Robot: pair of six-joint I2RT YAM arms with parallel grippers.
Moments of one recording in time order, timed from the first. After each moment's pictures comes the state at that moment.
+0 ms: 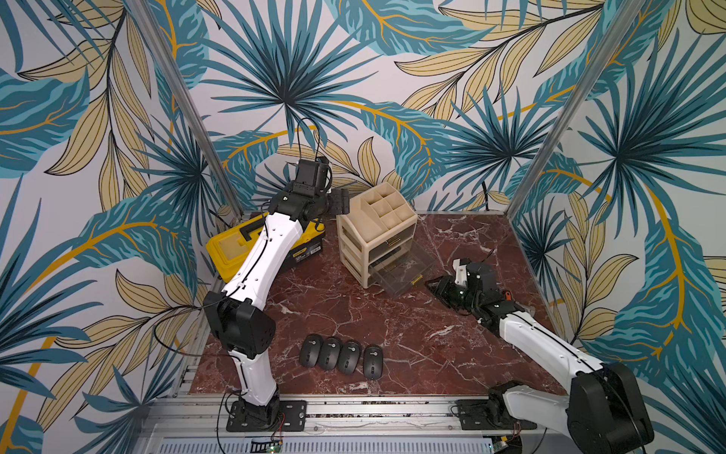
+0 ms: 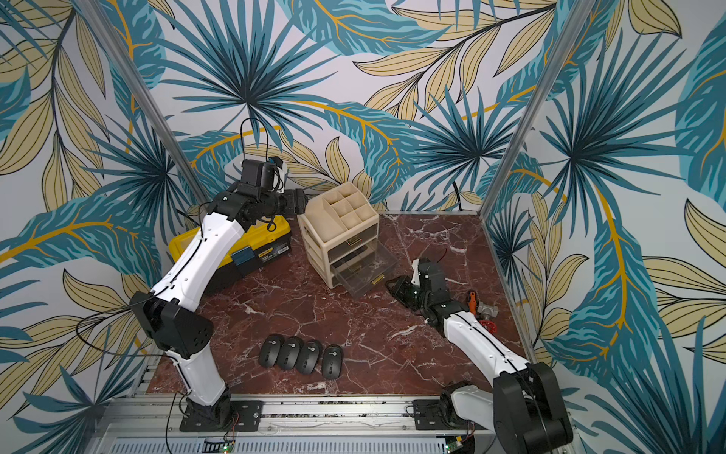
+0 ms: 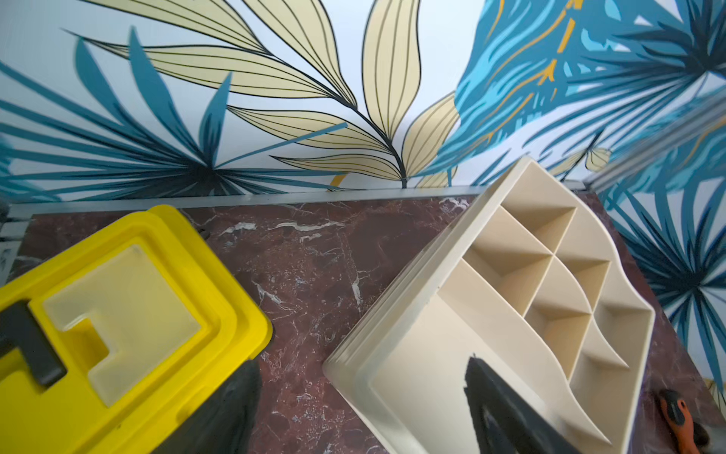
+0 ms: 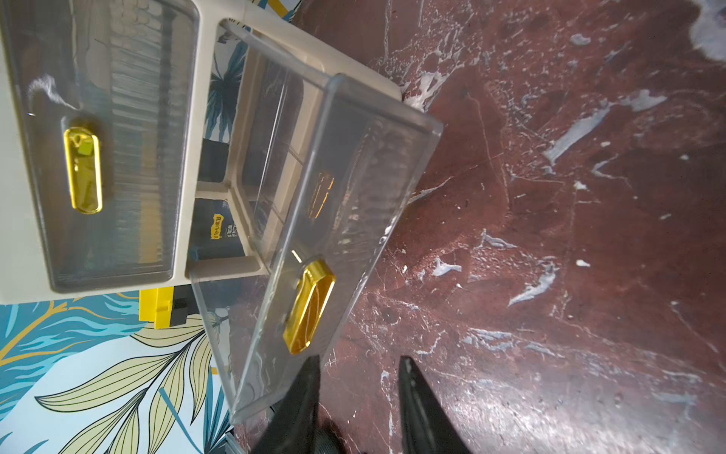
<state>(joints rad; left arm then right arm) -0.31 1.88 2.09 -0.83 0.08 -0.22 0.24 1.22 0.63 -0.05 -0.35 0.91</state>
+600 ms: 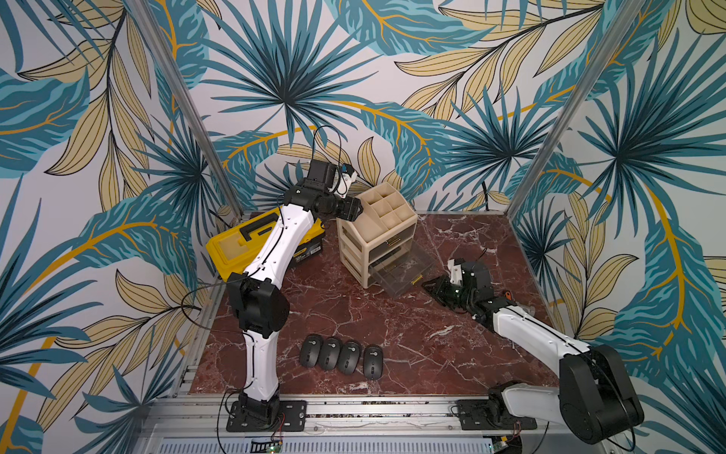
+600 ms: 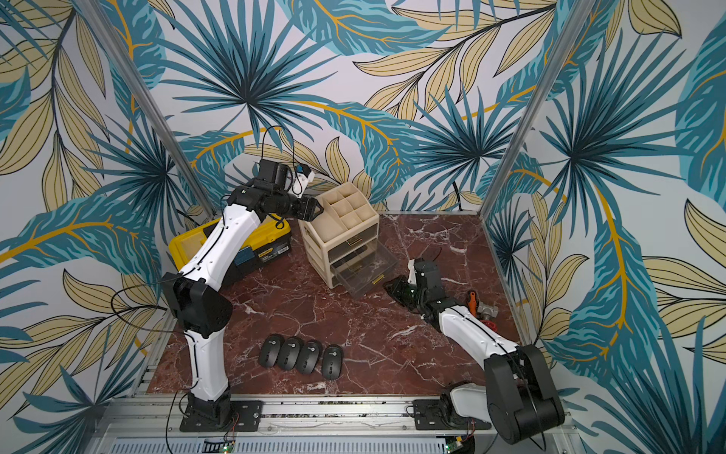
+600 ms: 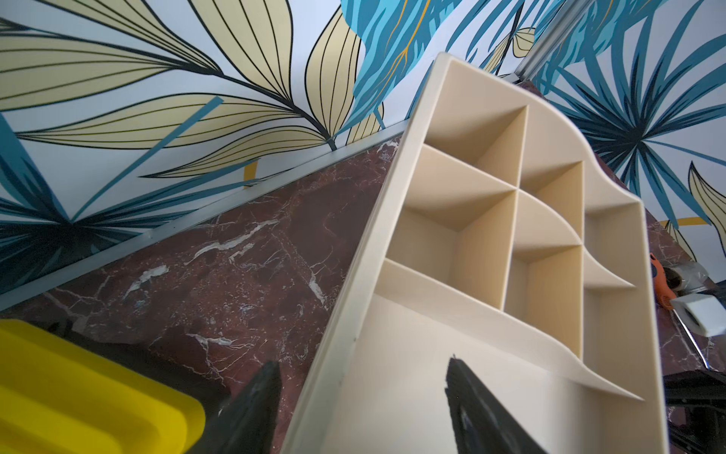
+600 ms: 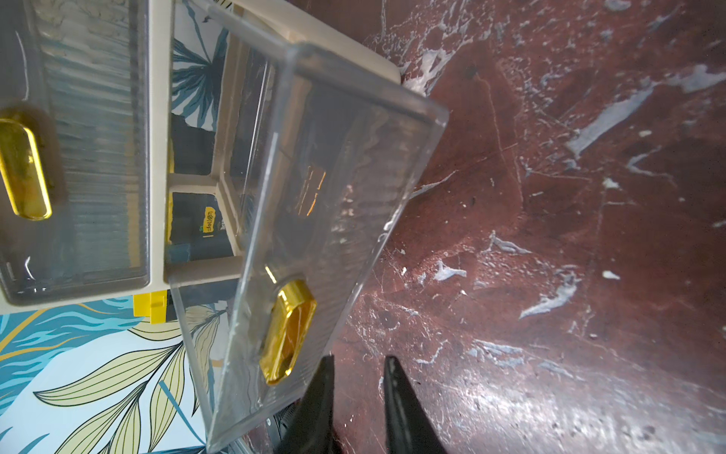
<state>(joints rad) -0.31 2.06 2.23 -0.89 0.30 0.03 0.25 1.30 0.64 0.01 -0.39 0.91</state>
